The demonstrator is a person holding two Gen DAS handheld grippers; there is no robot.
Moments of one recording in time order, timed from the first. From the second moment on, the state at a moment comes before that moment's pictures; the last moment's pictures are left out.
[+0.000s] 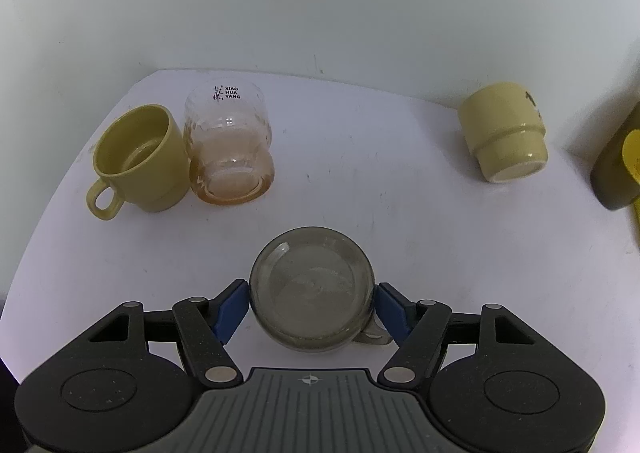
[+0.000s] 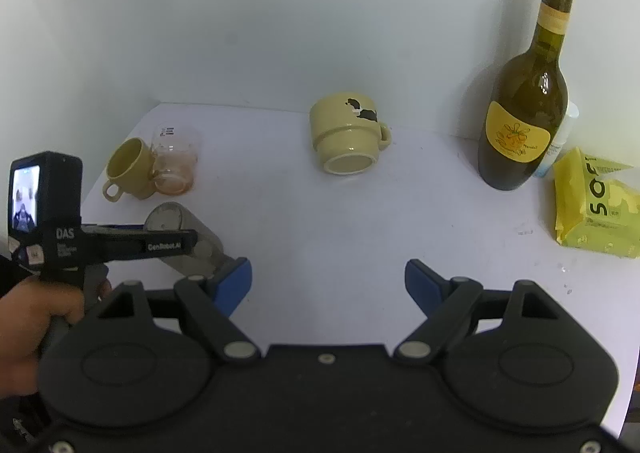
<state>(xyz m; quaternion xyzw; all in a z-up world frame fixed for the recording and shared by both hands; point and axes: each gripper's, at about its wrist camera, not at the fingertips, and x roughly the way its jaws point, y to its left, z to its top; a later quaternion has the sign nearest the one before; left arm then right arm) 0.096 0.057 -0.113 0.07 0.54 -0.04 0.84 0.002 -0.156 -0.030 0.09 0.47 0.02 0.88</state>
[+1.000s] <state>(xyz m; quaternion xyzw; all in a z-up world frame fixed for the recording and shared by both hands) 0.039 0.113 -0.040 -0.02 0.54 0.02 0.84 0.025 -0.122 -0.010 0.07 0.48 0.07 0.87</state>
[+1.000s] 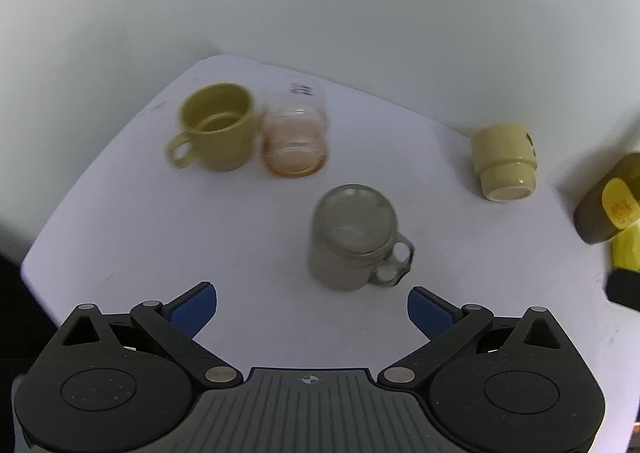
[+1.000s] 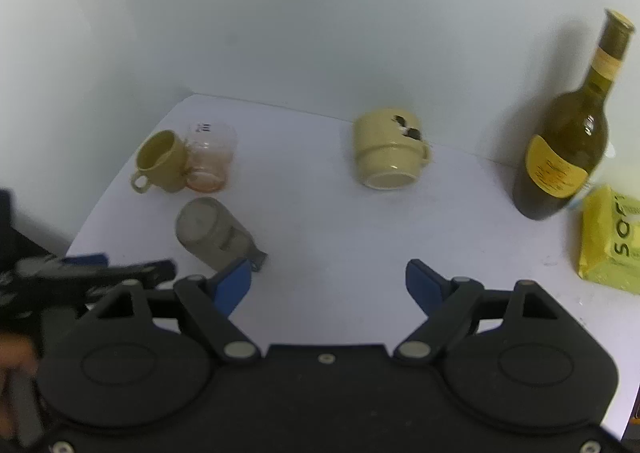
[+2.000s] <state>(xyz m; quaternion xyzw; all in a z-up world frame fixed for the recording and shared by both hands) 0.020 0.165 0.002 -0.05 0.56 0.04 0.83 0.026 -0.030 -0.009 -0.01 0.51 0.05 0.86</state>
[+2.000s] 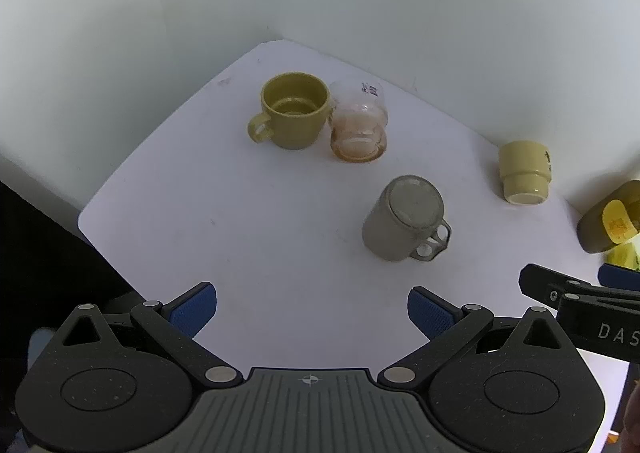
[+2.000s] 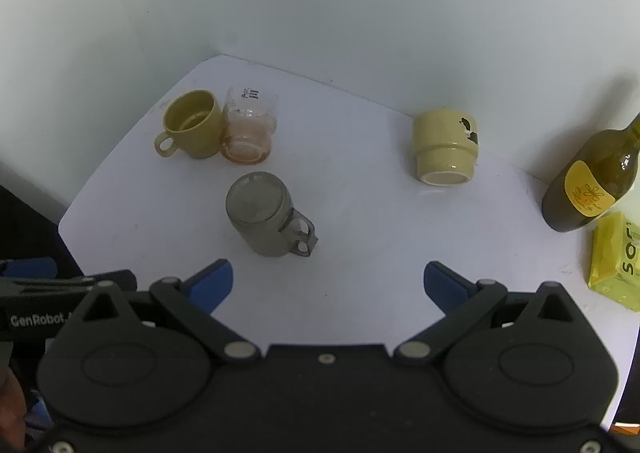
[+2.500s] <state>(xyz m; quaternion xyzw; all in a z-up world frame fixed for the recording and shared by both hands) 0.024 0.163 -0.001 -0.04 0.56 0.04 0.82 0.031 -0.029 -0.014 -0.01 0.52 0.05 0.85</state>
